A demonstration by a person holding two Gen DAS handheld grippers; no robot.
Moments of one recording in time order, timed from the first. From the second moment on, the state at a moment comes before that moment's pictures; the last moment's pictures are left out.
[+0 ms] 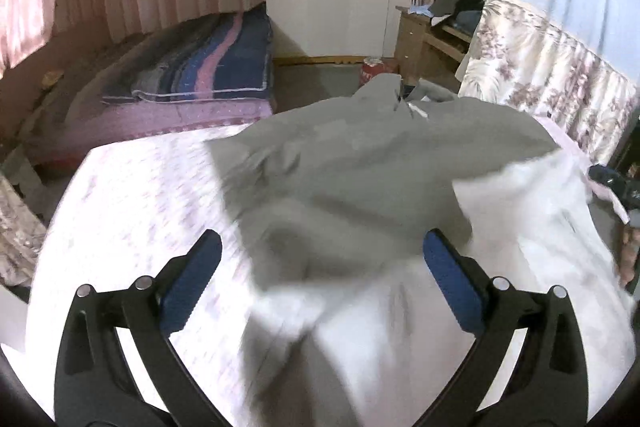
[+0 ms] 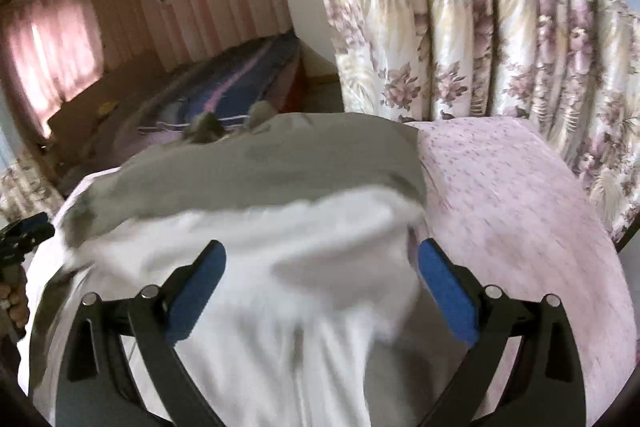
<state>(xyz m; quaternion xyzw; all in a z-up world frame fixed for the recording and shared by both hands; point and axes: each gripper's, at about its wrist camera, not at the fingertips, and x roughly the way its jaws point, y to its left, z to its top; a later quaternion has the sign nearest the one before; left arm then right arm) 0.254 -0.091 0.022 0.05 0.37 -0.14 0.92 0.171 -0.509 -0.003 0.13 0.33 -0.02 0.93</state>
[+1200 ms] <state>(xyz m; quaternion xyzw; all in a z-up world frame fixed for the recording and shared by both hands) 0.014 0.001 -0.017 -0.04 0.38 -0.19 0.90 -0.065 -0.513 -0.034 0.11 0.38 -0.02 0.92</state>
